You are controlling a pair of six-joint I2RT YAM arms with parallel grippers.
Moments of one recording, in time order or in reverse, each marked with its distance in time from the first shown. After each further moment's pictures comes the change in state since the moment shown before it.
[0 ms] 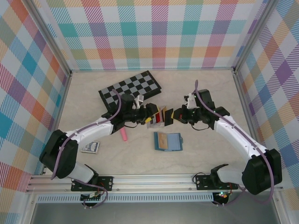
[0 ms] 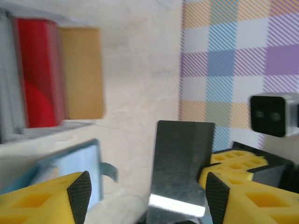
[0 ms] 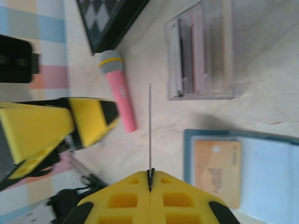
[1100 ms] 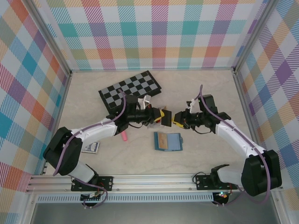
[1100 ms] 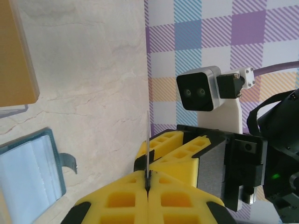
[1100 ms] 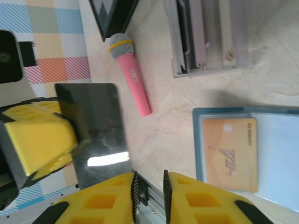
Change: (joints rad) left arm -0.050 0.026 -0.002 0.125 0.080 -0.029; right arm -0.064 -0.016 -0.124 0.067 -0.145 0.054
